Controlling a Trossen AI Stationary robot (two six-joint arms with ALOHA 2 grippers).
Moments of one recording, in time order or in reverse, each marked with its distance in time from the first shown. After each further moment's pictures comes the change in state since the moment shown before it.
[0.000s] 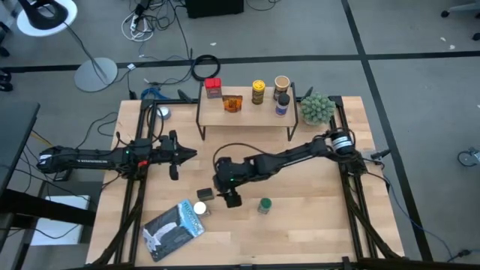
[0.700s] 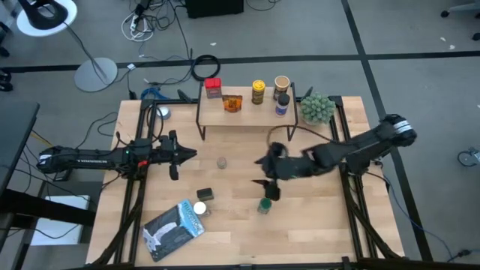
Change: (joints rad) left arm 0.000 0.000 0.000 0.000 0.000 0.000; right arm 0.114 -0.608 -0.415 -0.129 0.307 0.331
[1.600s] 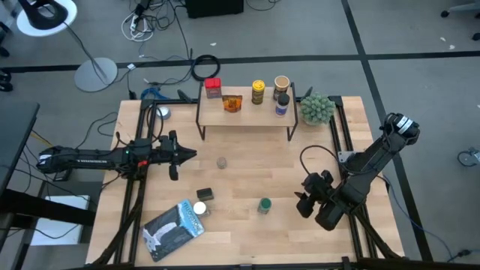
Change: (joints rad) left arm 0.000 0.000 0.000 0.001 0.008 0.000; right arm 0.554 -0.150 -0.331 -0.534 0.388 1.303
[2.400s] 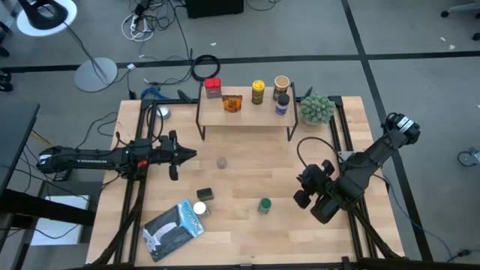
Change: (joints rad) left arm 0.000 0.000 0.000 0.001 0.000 0.000; right arm -0.072 0.000 0.102 -0.206 0.066 0.015
